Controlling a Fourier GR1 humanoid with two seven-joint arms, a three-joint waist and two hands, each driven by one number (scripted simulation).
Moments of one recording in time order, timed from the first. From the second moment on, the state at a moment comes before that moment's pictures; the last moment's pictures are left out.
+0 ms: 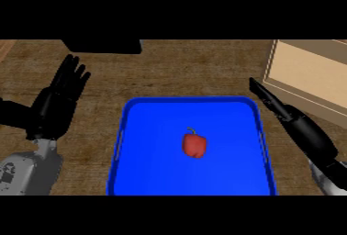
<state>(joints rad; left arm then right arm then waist) -0.26 0.29 -0.04 -1.60 0.39 0.17 0.19 -0.22 -0.56 0.32 -1.67 -0.12 0.10 -0.23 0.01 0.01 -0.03</state>
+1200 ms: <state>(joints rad) -0.23 0.47 -0.20 -1.55 0.09 0.00 -0.04 -0.57 -0.72 0.65 -2.18 0.62 0.27 0.89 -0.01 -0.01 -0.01</state>
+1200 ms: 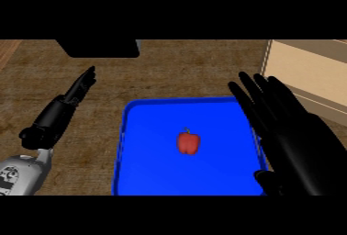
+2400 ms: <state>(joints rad) -0.25 0.45 -0.19 -1.50 0.08 -0.03 -0.08 -0.79 -0.12 0.90 -1.57 0.59 0.58 1.17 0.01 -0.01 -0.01</state>
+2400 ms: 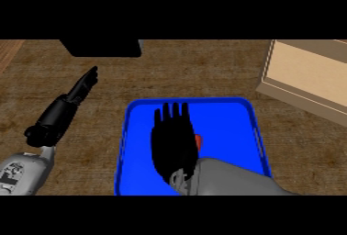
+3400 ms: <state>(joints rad) -0.24 0.43 -0.18 -1.50 0.05 -0.04 -0.09 -0.83 -0.03 0.92 -1.33 0.69 0.64 1.21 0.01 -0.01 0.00</state>
